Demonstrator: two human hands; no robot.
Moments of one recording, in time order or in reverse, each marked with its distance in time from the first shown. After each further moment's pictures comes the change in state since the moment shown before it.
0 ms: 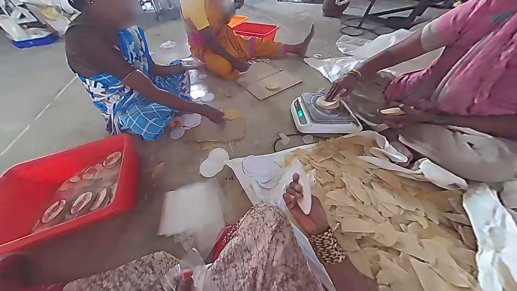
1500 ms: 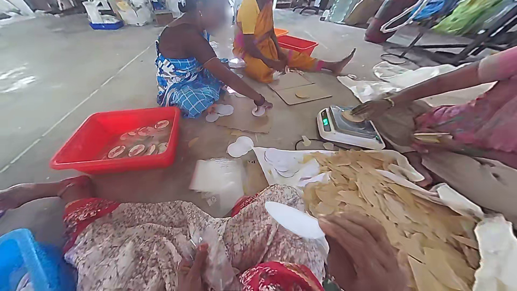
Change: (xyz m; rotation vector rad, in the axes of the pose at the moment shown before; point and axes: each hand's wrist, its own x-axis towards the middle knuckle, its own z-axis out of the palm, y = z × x) left_hand -0.054 -0.022 -0.084 -0.183 0.018 -0.015; right_hand -0.134 0.034 0.159 -1.972 -0.427 -1.140
